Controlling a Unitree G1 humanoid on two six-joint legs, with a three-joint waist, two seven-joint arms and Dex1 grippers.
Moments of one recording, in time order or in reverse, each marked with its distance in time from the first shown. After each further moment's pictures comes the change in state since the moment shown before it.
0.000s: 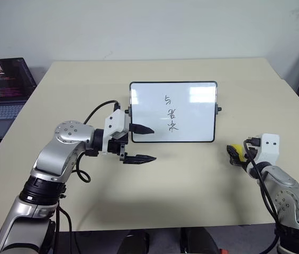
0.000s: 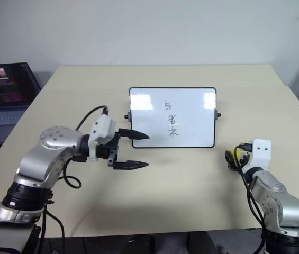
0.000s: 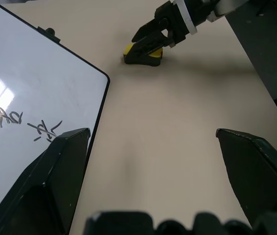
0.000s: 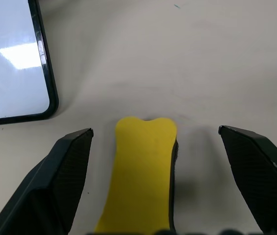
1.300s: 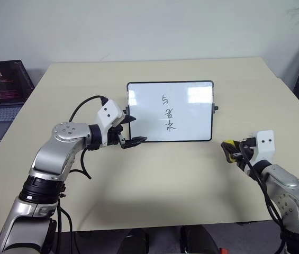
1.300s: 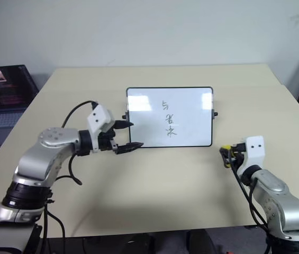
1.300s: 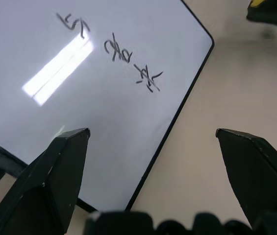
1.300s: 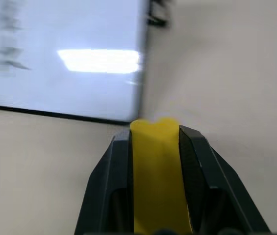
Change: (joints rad) left arm 0.005 -0.014 0.045 0.020 0.101 0.211 0.350; right arm 0.022 -0.119 0.101 -0.150 0.035 -0.106 0.277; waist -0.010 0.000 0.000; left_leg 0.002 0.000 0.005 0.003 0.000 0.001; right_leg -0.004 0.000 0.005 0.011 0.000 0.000
